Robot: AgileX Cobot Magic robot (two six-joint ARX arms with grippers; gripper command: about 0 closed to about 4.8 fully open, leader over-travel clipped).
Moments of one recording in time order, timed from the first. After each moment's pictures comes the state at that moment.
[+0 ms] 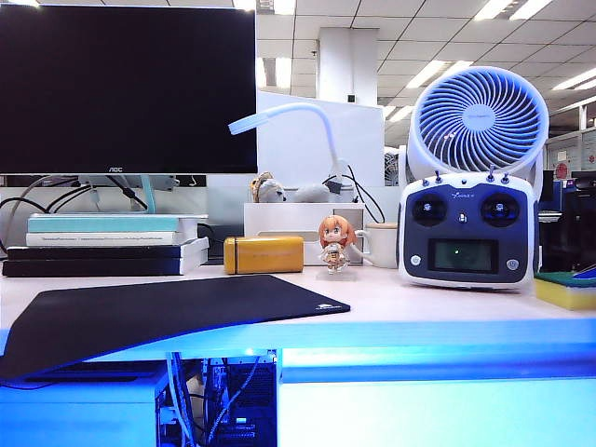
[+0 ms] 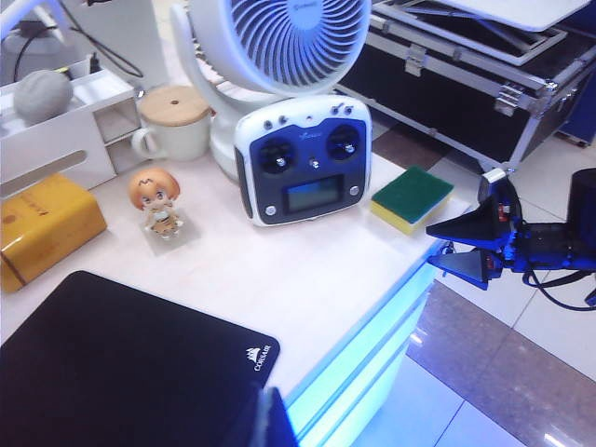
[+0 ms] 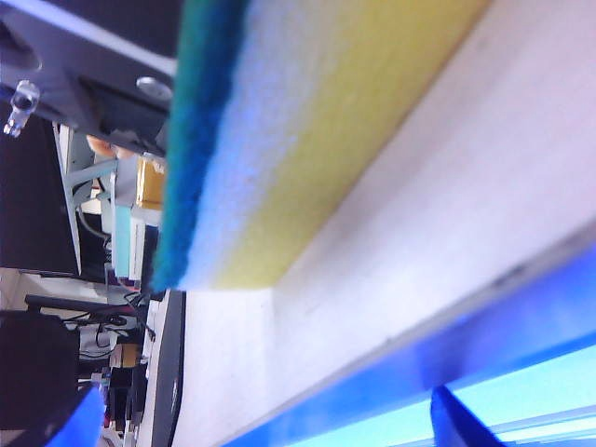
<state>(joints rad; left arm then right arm) -0.71 1.00 1.11 -0.42 0.07 0.05 -0.39 2.11 0.43 1.35 -0.94 1.02</state>
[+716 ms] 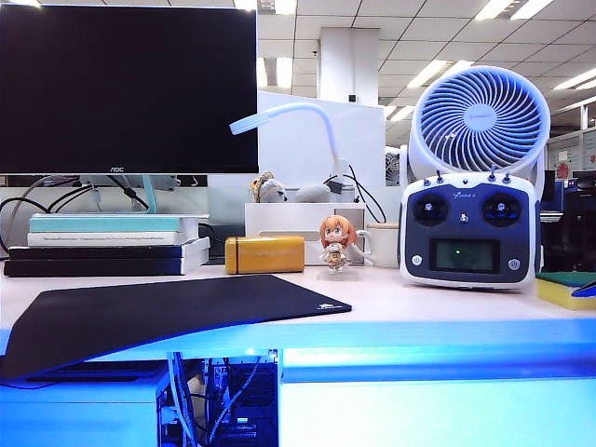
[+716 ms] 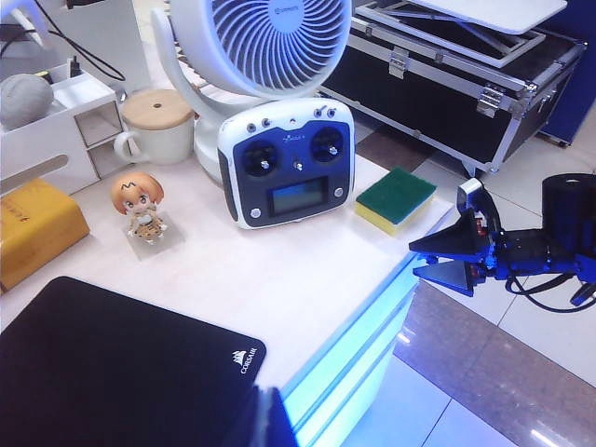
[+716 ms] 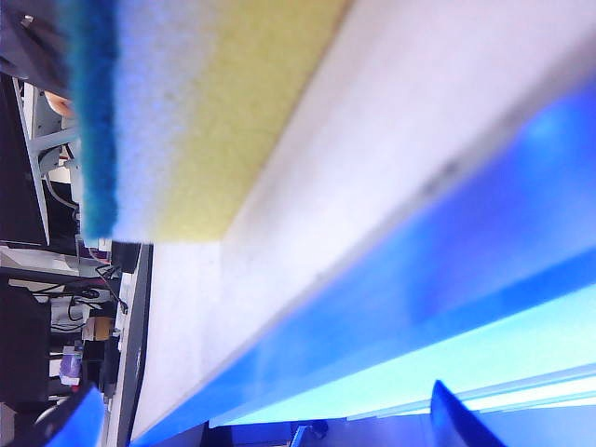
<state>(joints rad) -0.71 1.00 1.11 -0.42 0.10 0.05 -0.39 2.11 0.43 1.24 -0.96 0.90</state>
